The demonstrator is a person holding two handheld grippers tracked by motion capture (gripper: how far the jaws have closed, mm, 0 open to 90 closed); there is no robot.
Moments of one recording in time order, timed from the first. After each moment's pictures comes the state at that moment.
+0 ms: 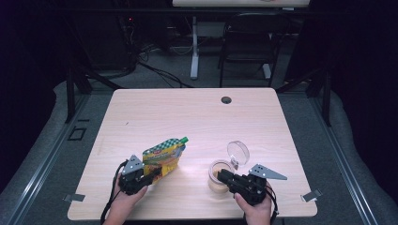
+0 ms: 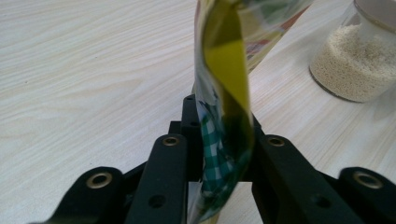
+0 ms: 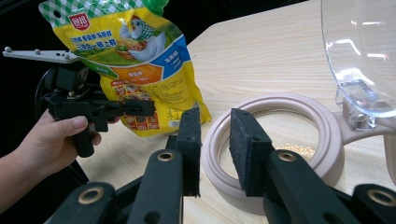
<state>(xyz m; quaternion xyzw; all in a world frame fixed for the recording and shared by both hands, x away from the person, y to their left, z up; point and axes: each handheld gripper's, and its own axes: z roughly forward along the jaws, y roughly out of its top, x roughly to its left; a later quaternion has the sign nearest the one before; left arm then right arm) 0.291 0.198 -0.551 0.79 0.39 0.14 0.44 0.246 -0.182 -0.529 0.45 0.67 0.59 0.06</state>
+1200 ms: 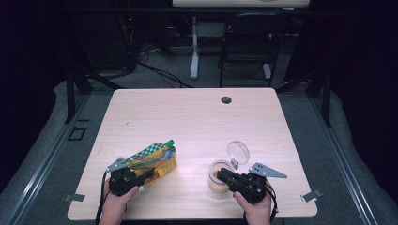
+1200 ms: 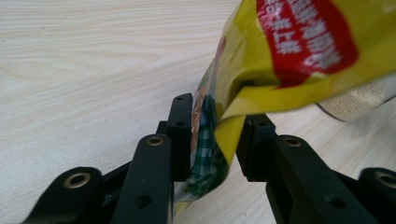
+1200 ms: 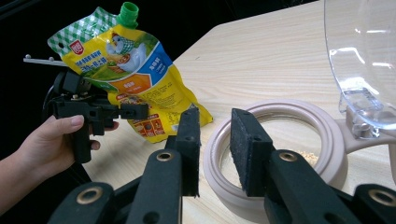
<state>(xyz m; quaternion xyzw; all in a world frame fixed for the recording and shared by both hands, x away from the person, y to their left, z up) 0.290 0.231 -0.561 0.74 0.46 0.07 0.48 0.249 -0.183 -0.528 0.44 0.67 0.60 0.06</state>
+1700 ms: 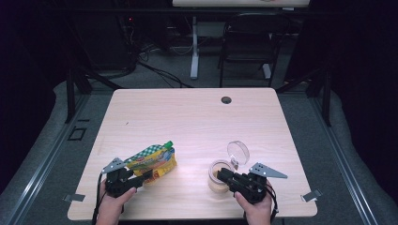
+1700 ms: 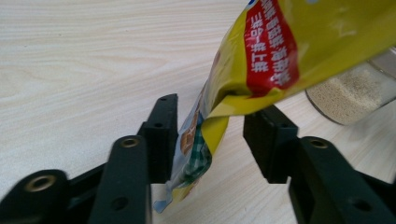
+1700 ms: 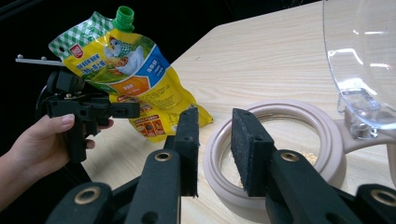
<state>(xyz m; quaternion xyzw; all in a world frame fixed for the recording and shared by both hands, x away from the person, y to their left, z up) 0.284 0.235 -0.555 0.74 0.46 0.08 0.49 0.249 -0.184 -0.527 0.44 0.67 0.60 0.06</state>
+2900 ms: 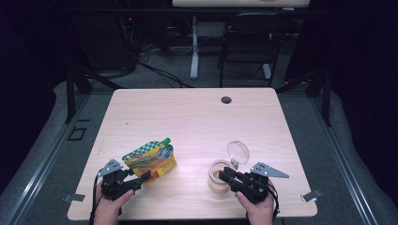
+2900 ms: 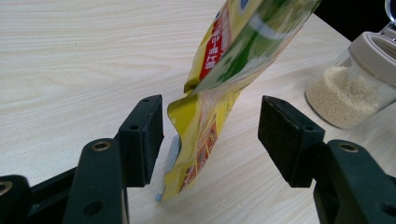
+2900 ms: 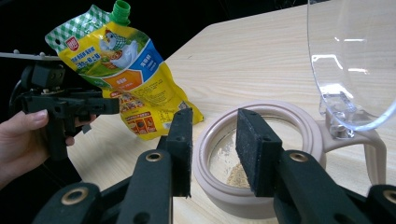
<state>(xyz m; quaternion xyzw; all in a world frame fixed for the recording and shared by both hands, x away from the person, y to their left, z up) 0.273 0.239 -0.544 0.73 0.47 0.10 0.49 0.249 -0.187 -0.525 0.44 0.68 0.58 0.08</state>
